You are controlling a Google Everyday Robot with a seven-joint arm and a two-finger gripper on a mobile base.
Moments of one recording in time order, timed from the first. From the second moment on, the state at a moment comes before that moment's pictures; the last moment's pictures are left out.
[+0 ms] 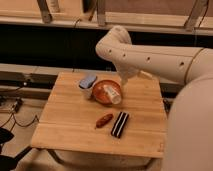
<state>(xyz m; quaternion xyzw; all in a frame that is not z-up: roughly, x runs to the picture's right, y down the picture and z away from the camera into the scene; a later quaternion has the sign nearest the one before) 0.159 -0.039 0.696 -0.04 0.38 0.59 0.71</state>
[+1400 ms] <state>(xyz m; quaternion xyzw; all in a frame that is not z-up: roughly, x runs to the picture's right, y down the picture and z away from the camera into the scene) 0.028 0.052 0.653 -0.16 0.30 0.48 0.81</state>
